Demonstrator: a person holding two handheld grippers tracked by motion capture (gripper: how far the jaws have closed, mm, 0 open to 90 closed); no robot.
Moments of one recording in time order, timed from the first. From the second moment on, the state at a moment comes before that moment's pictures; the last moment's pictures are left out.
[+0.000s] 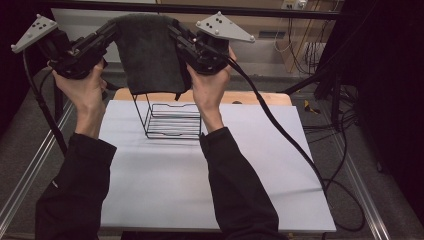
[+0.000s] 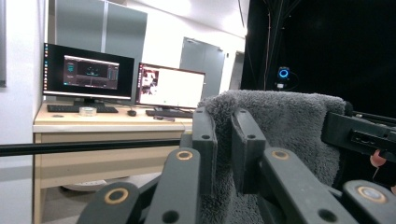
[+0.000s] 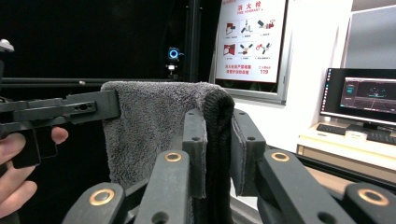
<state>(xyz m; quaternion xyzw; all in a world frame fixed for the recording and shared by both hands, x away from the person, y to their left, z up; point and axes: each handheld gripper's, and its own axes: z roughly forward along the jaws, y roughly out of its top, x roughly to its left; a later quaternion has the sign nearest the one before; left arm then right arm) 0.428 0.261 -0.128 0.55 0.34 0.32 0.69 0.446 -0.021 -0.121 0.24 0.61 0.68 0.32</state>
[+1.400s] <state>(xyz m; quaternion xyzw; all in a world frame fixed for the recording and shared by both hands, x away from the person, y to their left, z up) 0.504 0.261 -0.135 0.58 0.37 0.32 0.66 0.517 -0.012 -0.127 0.28 0.63 0.65 0.33</state>
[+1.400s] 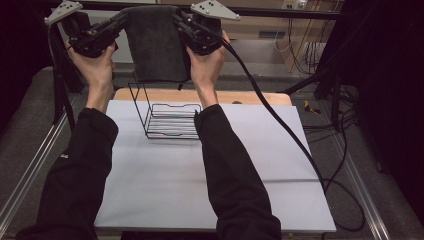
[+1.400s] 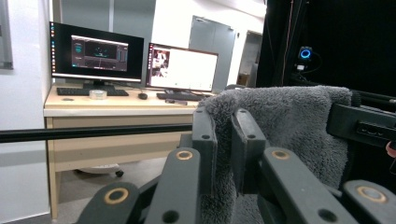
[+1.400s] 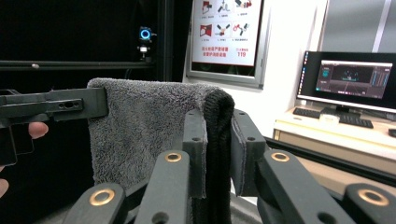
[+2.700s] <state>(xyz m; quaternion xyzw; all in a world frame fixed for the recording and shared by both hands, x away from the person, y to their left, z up) 0.480 0.270 -0.200 0.64 0.36 0.26 0.62 0.501 -0.031 -0.190 0.28 0.69 0.61 0.27</state>
